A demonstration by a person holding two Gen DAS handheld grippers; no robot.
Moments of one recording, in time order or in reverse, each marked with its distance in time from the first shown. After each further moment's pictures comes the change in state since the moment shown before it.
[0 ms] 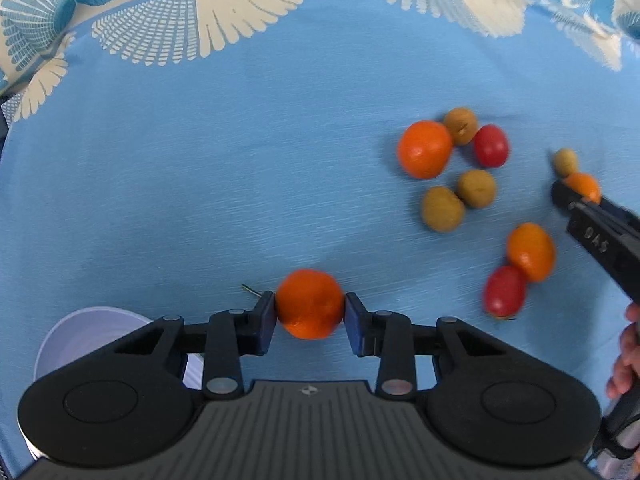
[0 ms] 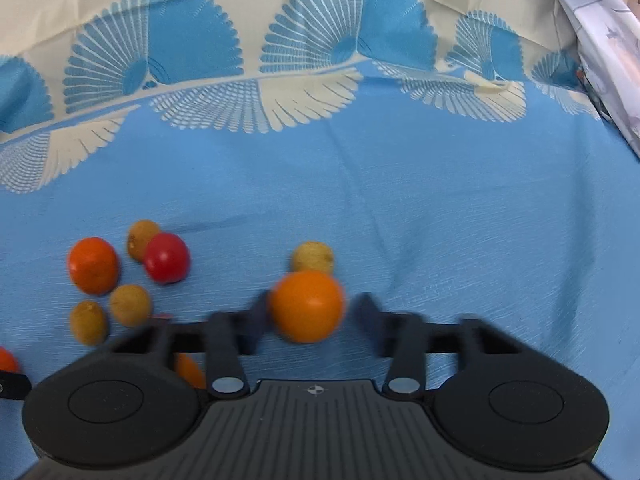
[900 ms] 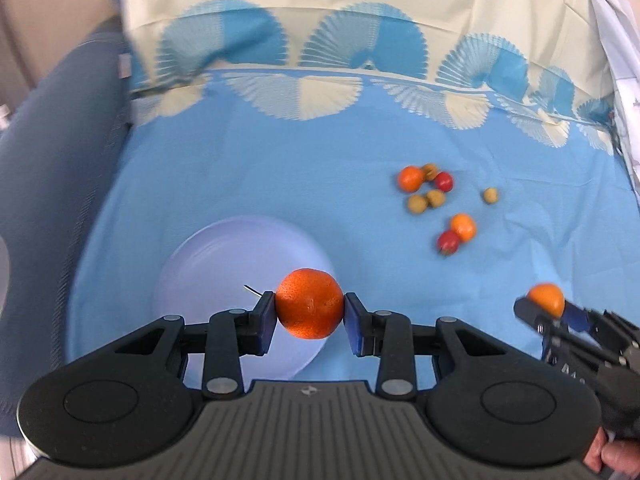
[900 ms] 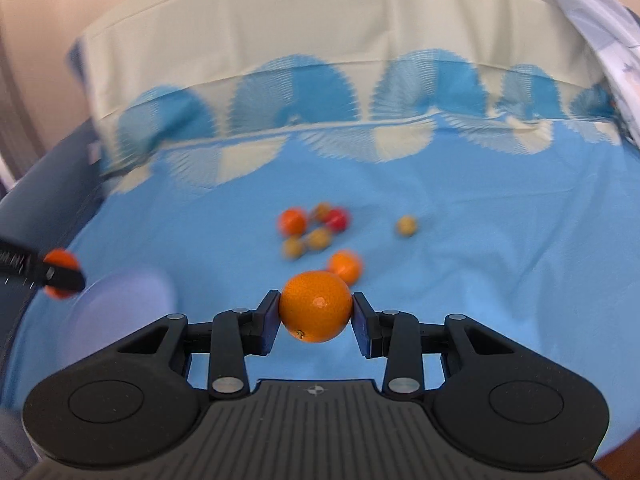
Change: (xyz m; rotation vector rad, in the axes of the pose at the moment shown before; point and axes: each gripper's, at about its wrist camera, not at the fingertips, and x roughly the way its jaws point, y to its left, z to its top) left arm -0.199 0.053 -0.164 -0.153 -0.264 0.008; right arm -0.227 0.020 -0.059 -0.073 -0.050 0.298
